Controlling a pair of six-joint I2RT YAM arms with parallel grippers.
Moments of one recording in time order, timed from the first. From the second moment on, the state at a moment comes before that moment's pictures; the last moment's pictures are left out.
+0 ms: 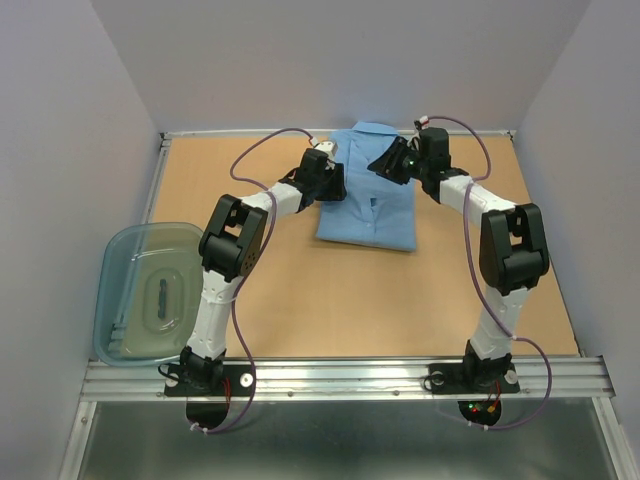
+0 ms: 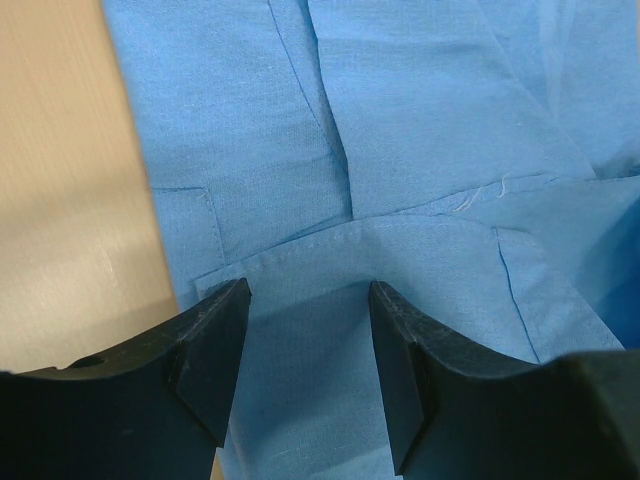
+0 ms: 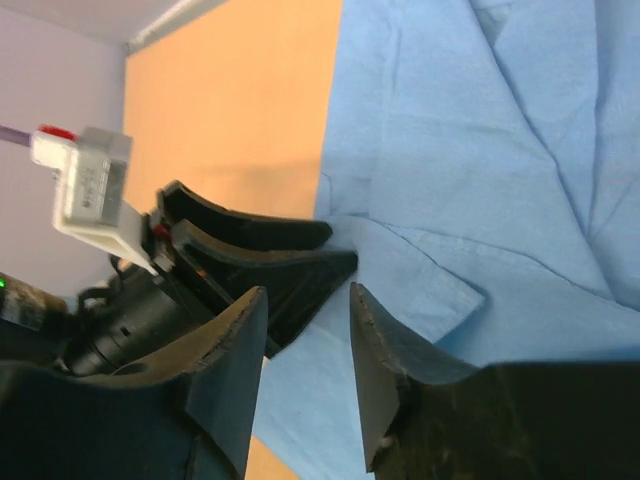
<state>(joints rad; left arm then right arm) -0.50 2.27 1.64 0.01 0.08 -0.37 0.22 1.94 1.42 0.08 -0.41 0.71</state>
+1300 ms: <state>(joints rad) -0.50 2.27 1.64 0.01 0.08 -0.37 0.19 2.03 1.13 0.35 -0.51 0.98</state>
